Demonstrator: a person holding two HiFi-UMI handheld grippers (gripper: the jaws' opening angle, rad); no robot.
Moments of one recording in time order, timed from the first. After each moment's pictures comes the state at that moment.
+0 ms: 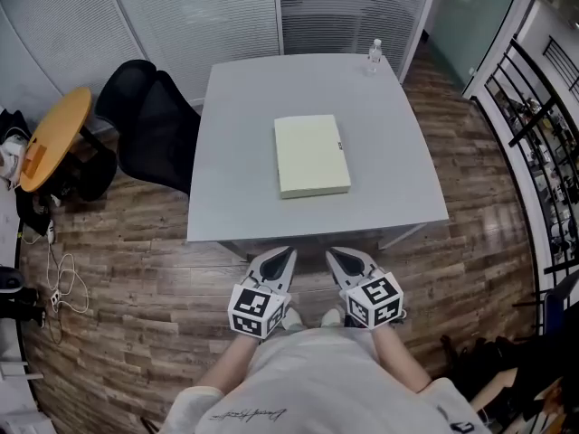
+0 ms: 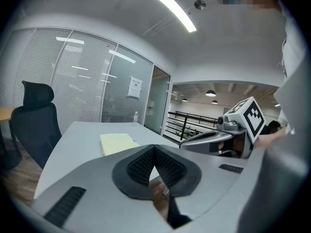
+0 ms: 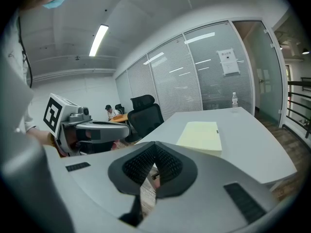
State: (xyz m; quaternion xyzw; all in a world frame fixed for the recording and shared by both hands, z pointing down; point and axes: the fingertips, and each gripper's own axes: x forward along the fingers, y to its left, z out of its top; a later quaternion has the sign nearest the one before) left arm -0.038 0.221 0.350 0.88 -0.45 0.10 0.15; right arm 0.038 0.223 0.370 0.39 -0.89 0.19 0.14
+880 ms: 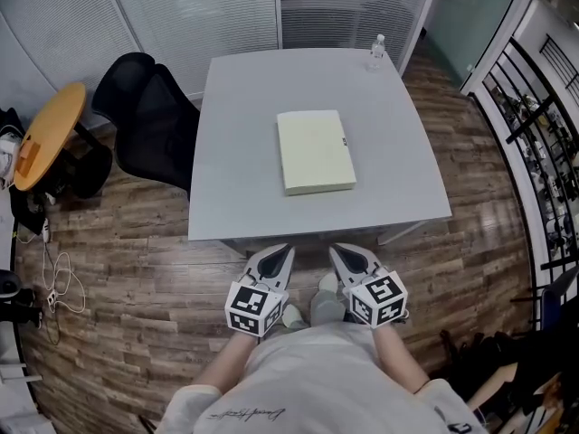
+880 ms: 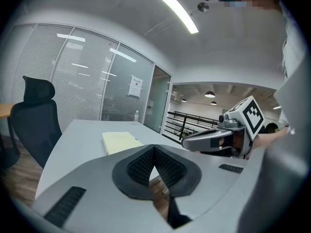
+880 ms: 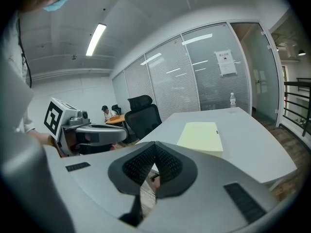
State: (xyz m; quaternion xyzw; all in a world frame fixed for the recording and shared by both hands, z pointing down) left arm -0.057 0.219 0.358 0.88 -0.44 0.10 0.15; right arm 0.030 0.219 0.369 0.41 -0.88 0.19 0.13
